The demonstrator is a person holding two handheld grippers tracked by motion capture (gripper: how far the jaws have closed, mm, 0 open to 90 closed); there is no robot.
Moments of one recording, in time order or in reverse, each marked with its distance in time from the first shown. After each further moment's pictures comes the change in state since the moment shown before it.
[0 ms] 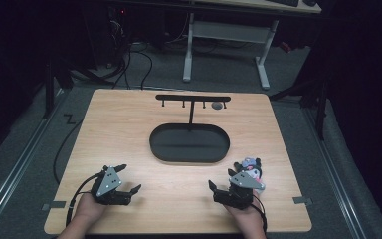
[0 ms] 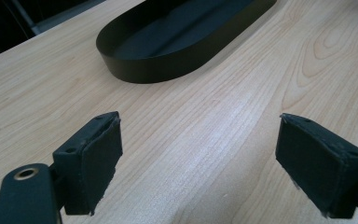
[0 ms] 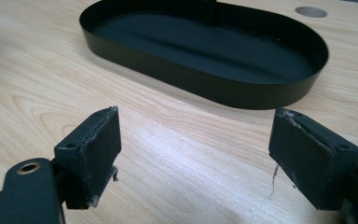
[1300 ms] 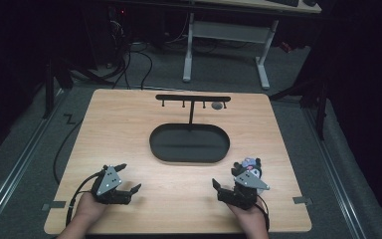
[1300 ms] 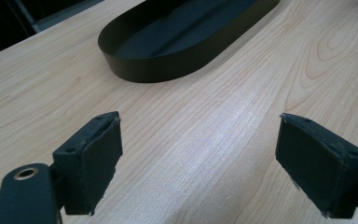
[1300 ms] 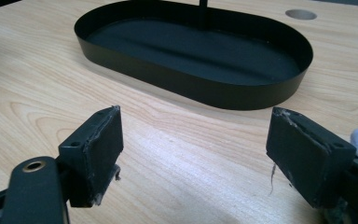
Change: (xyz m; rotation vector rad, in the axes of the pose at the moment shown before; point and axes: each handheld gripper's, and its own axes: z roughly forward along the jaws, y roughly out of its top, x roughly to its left) left arm 0.001 0.001 0.001 0.005 0.001 -0.003; right arm -0.008 0.000 -0.006 -0.015 0.002 0.020
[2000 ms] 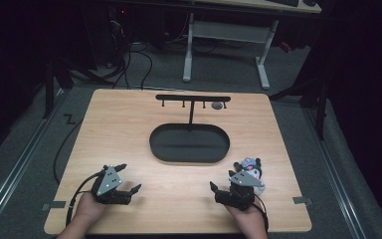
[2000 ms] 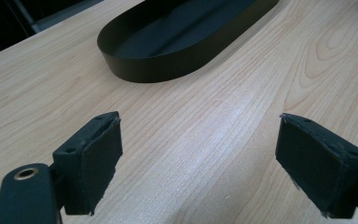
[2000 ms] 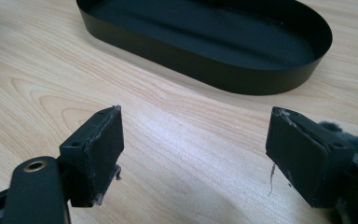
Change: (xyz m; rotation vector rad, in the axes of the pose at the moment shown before) left arm 0.000 0.000 0.000 0.002 0.000 0.001; right arm 0.008 0.005 0.002 0.104 0.000 -0.031
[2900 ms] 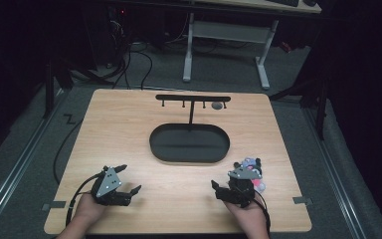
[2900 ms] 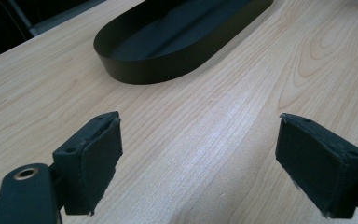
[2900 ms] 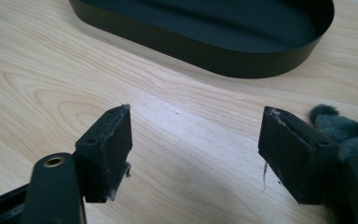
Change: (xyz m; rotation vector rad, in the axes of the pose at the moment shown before) left arm -0.002 -0.001 -0.002 -0.012 -0.013 0.010; right arm -0.001 0.015 0.000 0.117 -0.007 0.052
